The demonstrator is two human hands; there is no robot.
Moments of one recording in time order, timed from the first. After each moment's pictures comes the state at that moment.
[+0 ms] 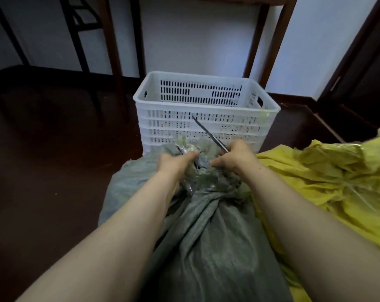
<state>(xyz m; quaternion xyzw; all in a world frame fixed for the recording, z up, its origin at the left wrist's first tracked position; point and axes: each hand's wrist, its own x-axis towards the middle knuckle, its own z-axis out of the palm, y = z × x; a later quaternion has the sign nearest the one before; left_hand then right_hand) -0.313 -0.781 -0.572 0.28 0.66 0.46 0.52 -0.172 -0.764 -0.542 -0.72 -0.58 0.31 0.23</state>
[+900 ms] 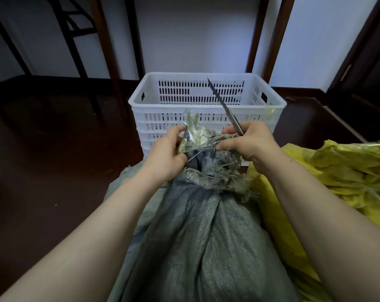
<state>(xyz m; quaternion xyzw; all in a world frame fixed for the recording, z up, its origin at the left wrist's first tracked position) -0.333 -0.765 -0.550 0.69 0.57 0.37 0.26 -0.151 -0.746 -0.520 -0.63 -0.55 0.37 0.40</state>
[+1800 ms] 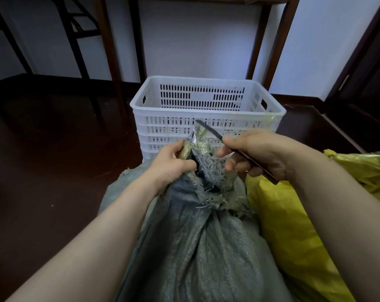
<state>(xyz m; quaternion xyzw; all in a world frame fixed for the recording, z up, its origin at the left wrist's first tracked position) -0.332 -0.757 -0.565 0.54 0.51 0.43 0.51 -0.147 -0.773 -0.480 -0.59 -0.56 0.54 0.21</state>
